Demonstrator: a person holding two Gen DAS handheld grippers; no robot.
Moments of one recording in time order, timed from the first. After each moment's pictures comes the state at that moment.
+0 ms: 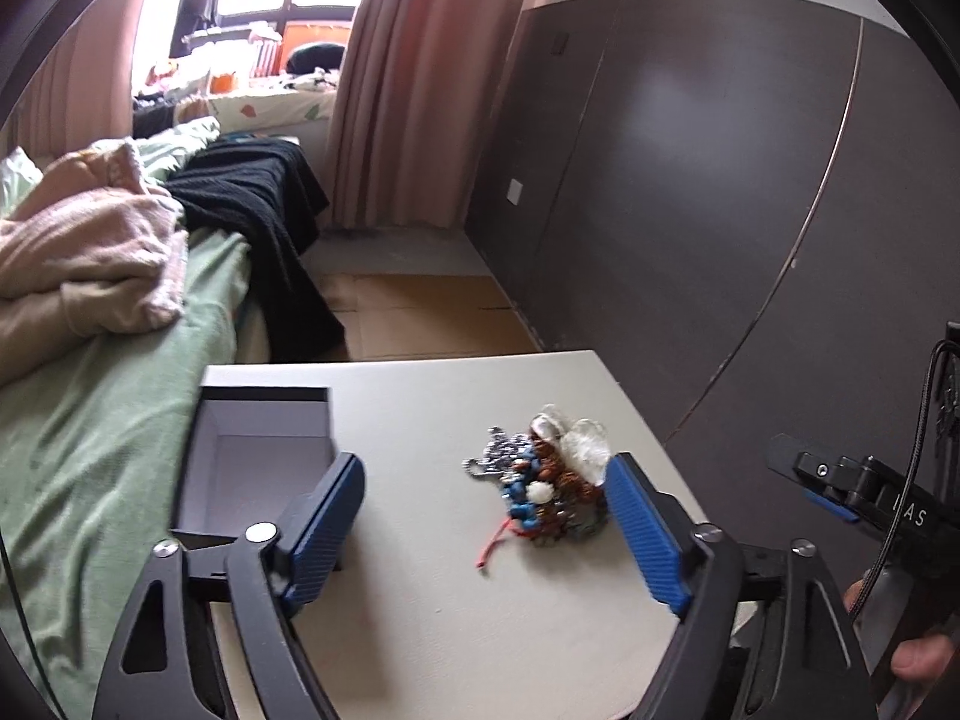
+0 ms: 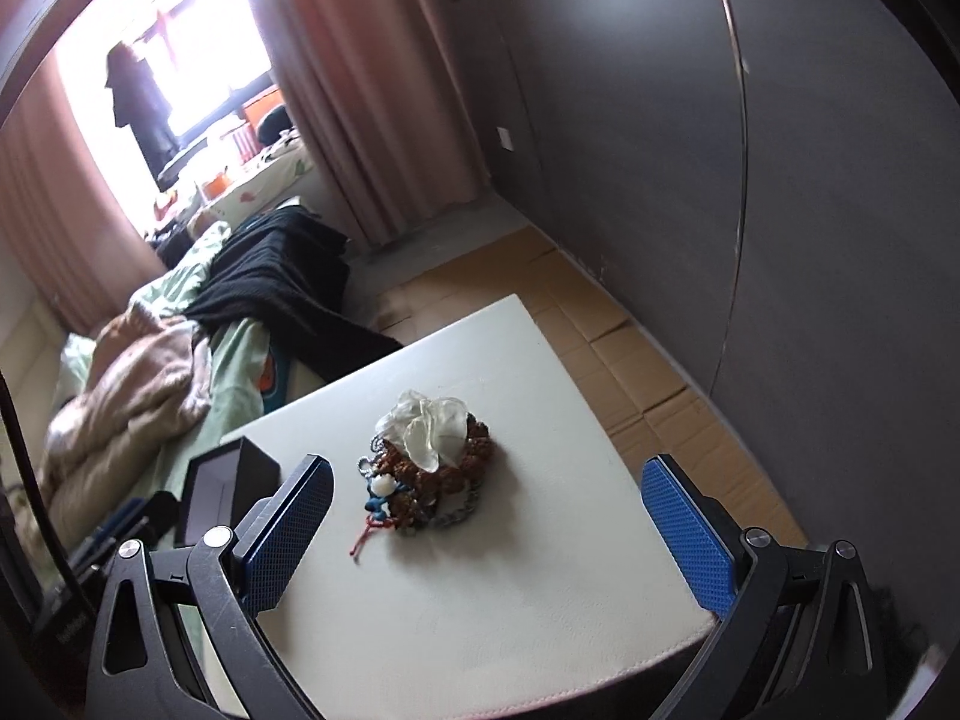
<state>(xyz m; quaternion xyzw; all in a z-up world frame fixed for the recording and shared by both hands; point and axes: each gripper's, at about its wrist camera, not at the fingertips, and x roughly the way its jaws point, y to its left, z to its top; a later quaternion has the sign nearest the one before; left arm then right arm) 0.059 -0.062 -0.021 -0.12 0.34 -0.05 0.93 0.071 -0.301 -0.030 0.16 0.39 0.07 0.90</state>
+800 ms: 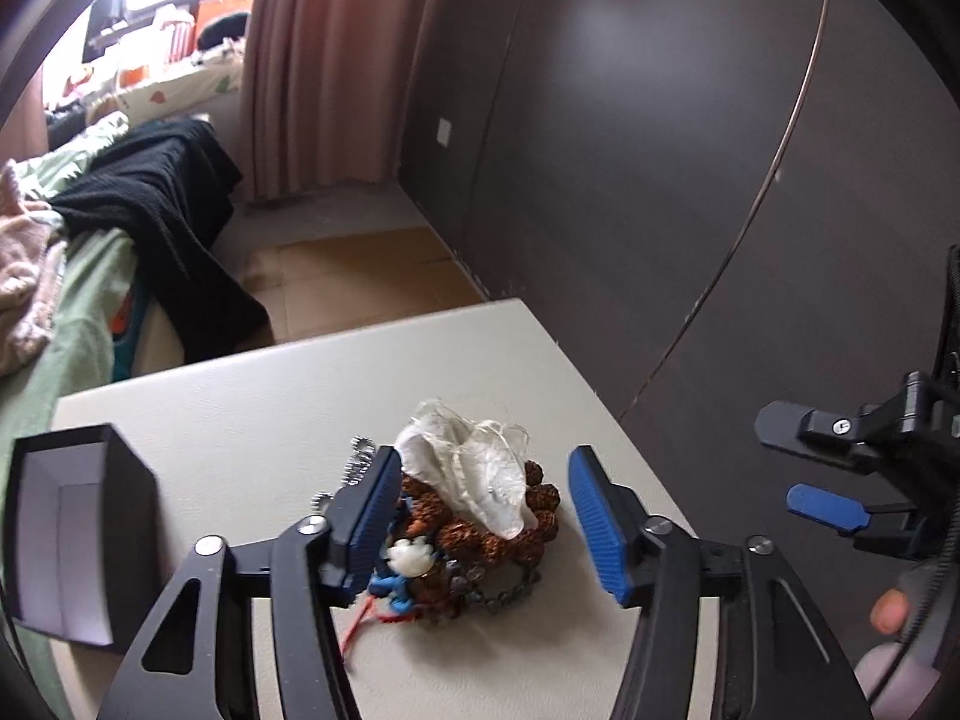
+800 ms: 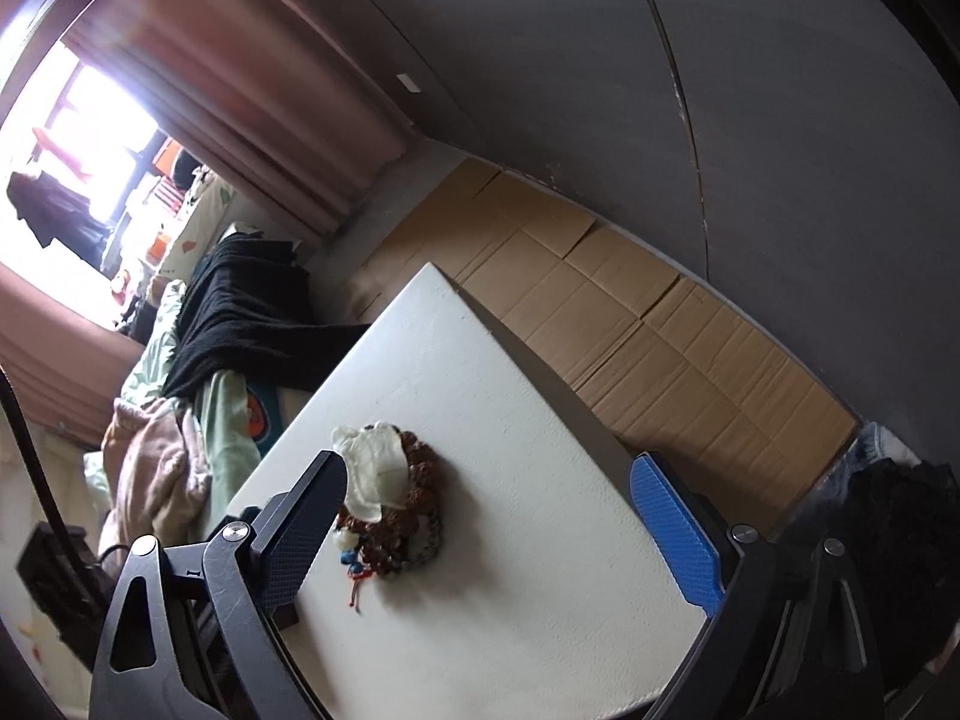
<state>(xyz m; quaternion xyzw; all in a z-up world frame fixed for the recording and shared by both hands) 0.151 -0.146 -0.070 -0.07 0.39 -0.11 0.91 0.133 -0.353 -0.083 0.31 0.47 0.04 0.83</state>
